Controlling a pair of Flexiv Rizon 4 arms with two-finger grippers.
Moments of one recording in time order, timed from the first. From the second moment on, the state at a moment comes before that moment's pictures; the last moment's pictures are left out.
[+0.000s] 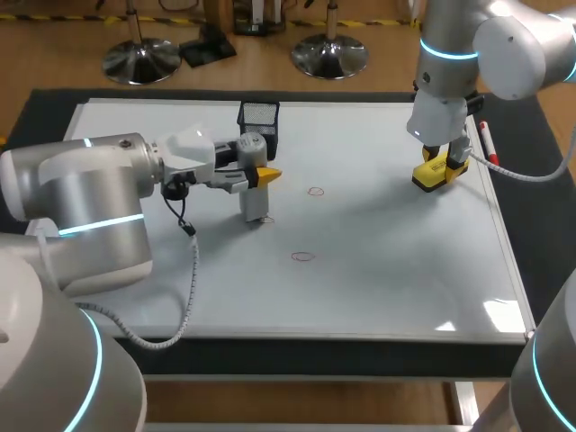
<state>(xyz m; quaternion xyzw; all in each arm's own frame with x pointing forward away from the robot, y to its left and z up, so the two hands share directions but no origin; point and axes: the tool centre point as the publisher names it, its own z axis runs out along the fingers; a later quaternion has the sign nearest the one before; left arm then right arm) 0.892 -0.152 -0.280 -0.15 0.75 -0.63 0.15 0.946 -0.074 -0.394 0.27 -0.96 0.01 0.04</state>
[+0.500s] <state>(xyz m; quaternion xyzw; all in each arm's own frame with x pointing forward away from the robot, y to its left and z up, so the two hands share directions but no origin) 0.895 -0.068 -0.260 -0.20 0.74 -0.61 0.21 0.946 -0.074 -0.394 0.27 -0.96 0.01 0.04</state>
